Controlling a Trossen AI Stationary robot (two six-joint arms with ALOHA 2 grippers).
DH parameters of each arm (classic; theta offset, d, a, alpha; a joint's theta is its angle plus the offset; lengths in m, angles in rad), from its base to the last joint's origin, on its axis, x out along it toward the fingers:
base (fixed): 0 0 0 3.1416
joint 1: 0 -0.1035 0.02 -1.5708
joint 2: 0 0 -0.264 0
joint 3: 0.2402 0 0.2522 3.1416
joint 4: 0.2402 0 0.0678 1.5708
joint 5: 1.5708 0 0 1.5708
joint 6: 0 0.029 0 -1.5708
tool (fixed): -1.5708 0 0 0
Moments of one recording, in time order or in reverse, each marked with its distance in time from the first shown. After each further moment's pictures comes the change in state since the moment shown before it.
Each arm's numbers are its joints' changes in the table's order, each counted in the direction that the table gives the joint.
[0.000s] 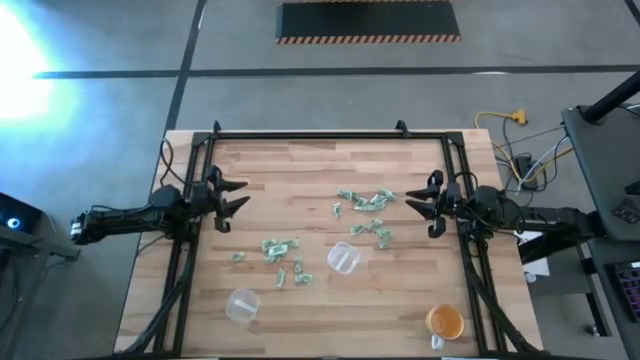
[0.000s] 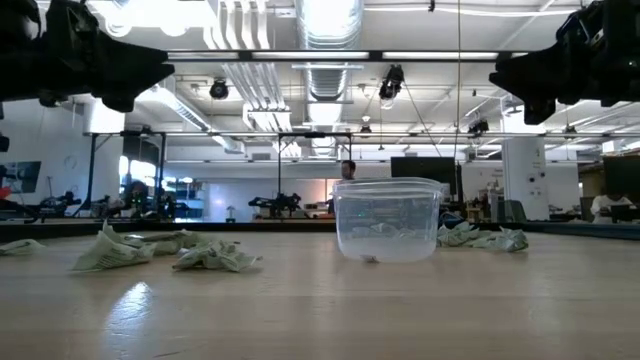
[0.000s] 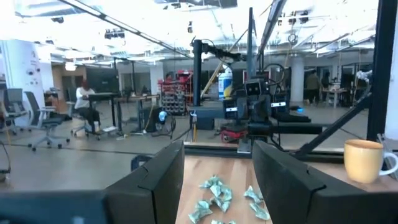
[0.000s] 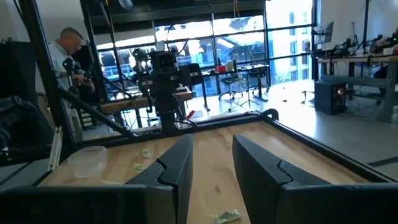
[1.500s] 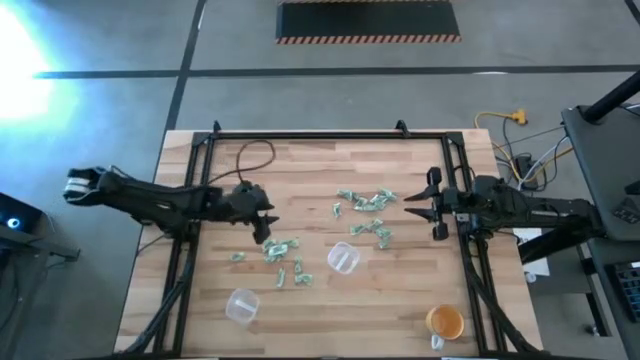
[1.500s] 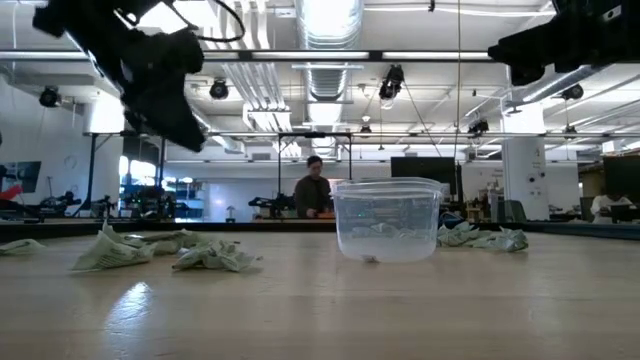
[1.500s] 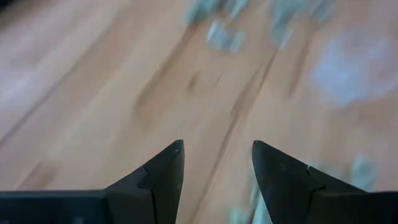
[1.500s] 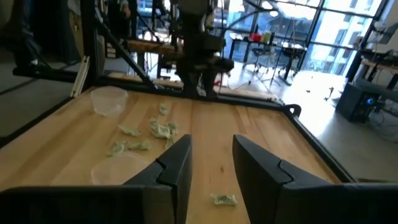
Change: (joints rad) left arm 0.213 -0.945 0.667 0.772 0.178 -0.572; right arm 0.000 -0.221 0.267 0.261 0.169 -0.277
